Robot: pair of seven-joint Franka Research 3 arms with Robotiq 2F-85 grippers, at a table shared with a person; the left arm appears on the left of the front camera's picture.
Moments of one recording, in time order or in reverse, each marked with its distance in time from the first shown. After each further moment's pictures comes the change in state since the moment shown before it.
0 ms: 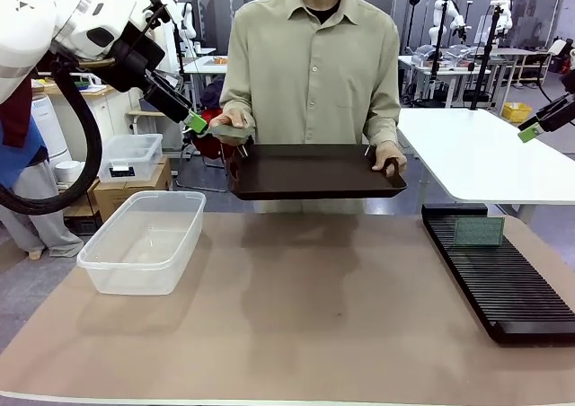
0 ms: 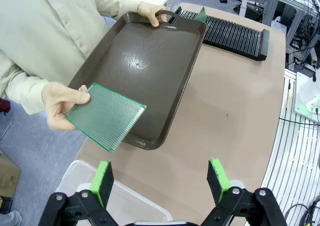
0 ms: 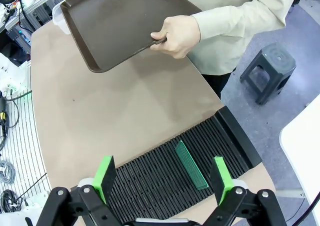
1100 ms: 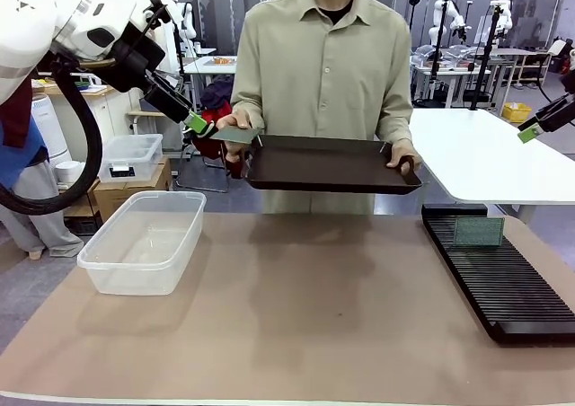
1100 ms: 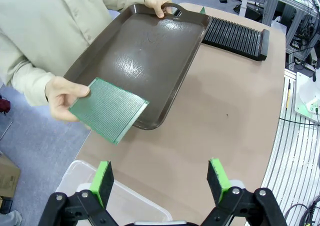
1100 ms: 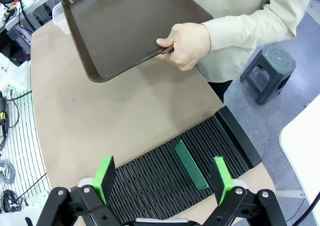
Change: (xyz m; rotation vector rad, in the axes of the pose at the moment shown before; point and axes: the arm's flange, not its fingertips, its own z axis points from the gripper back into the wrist) left arm 0.000 0.000 0.000 0.000 0.000 0.000; right arm 0.000 0.000 0.000 0.000 0.000 0.000
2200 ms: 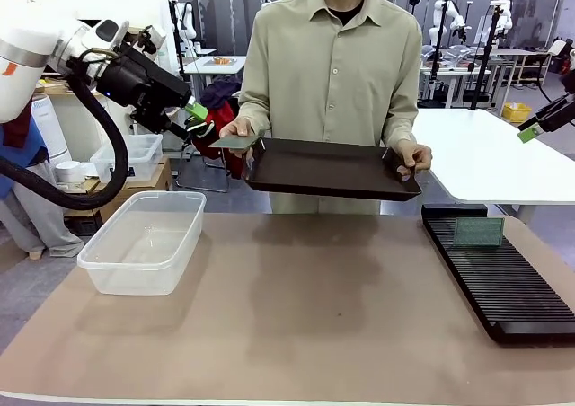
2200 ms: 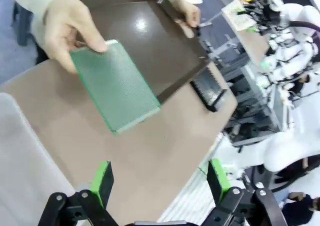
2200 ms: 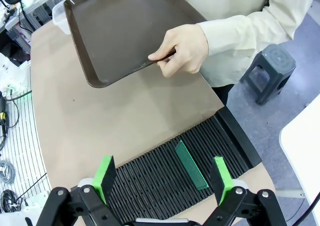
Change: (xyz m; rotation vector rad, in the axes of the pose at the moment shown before) left arm -0.036 0.078 -0.036 -0.276 0.008 0.735; right arm 0.000 0.000 0.000 -0.001 0.000 0.000
